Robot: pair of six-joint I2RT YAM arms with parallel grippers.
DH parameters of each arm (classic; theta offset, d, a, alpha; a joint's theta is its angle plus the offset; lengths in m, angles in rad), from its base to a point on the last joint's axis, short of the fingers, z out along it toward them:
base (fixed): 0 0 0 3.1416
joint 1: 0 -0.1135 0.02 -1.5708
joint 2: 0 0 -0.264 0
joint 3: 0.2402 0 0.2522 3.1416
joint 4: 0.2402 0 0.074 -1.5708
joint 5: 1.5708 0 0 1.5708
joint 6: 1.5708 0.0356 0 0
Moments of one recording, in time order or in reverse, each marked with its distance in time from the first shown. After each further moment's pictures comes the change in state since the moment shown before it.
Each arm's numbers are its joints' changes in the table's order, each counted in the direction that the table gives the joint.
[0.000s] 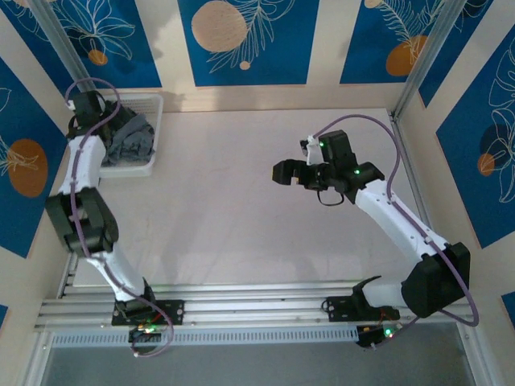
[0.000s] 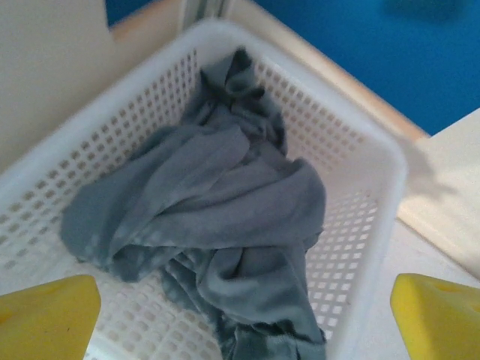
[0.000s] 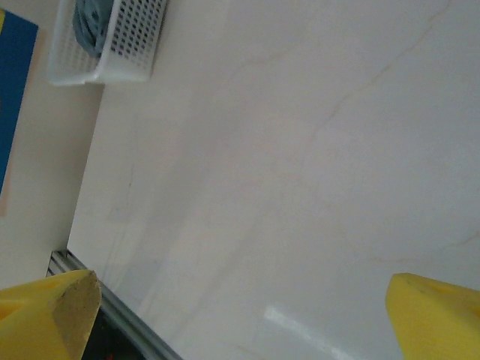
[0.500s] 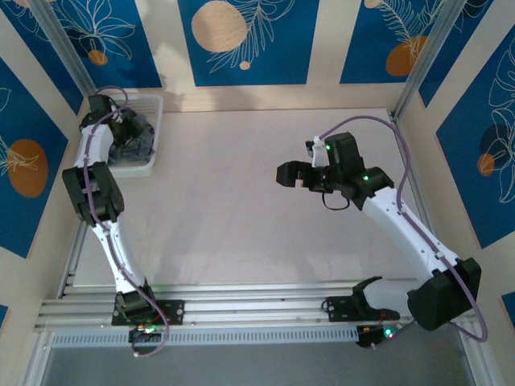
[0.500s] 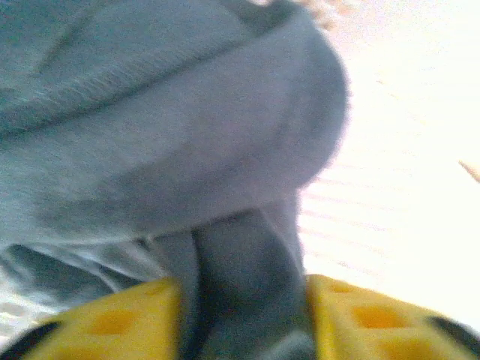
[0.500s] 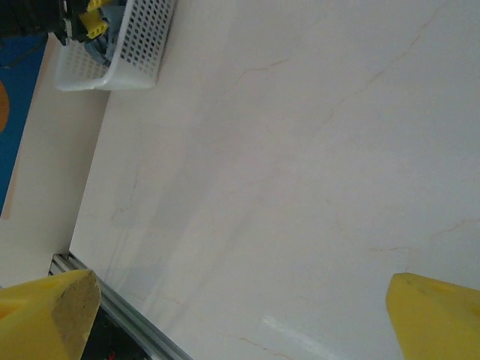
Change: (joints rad) left arm -0.007 -0.348 0.294 0.213 0.359 -0.006; right arm -0.006 0.097 -0.006 0.032 0.037 0.010
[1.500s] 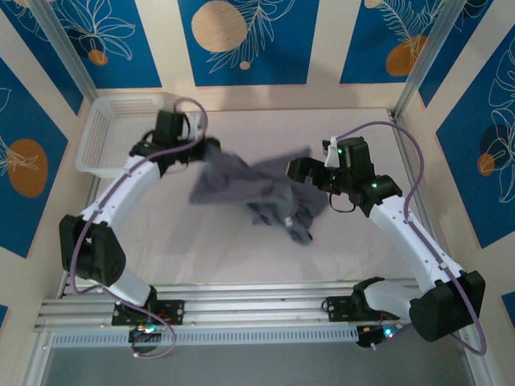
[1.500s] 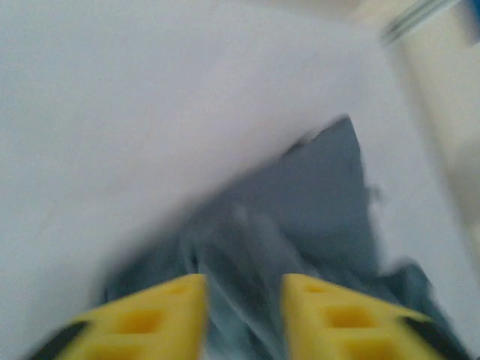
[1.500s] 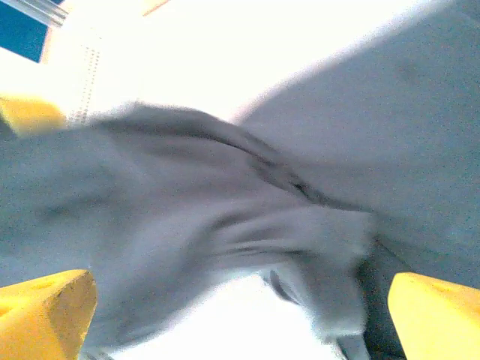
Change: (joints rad) left arm 0.562 0.682 -0.674 -0.137 0.039 0.079; right arm 0.080 0.058 -0.090 -0.071 0.075 0.077
